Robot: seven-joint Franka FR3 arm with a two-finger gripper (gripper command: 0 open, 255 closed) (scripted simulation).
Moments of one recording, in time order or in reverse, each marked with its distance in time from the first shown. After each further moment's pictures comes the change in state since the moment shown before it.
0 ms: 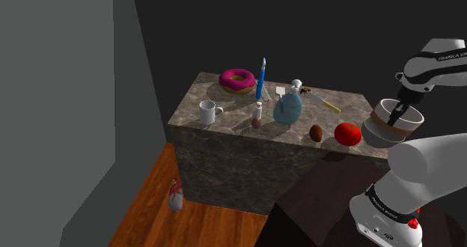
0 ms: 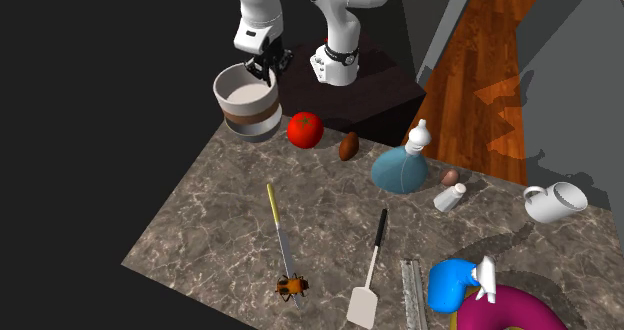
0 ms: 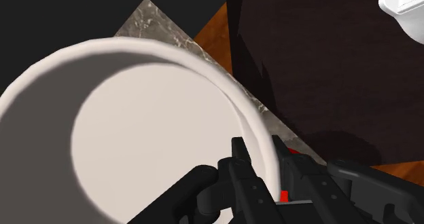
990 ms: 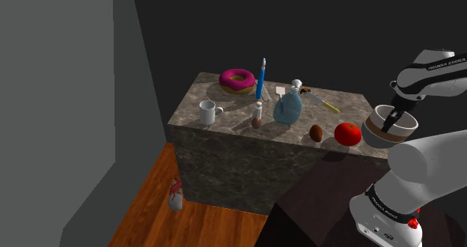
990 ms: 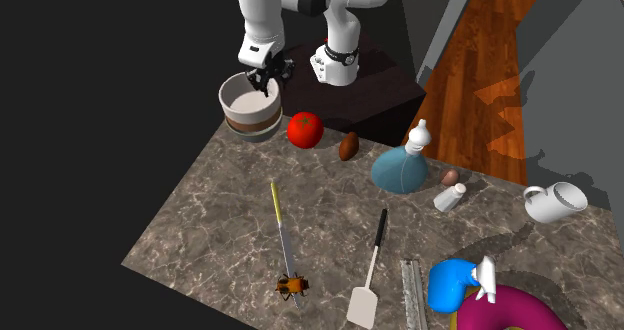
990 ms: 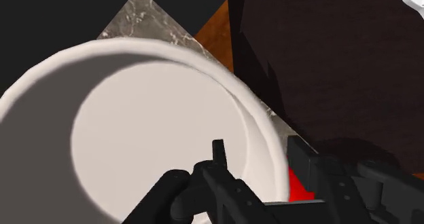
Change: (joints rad) arm 0.006 0.082 -0.041 -0.049 -0.017 0.133 0.002
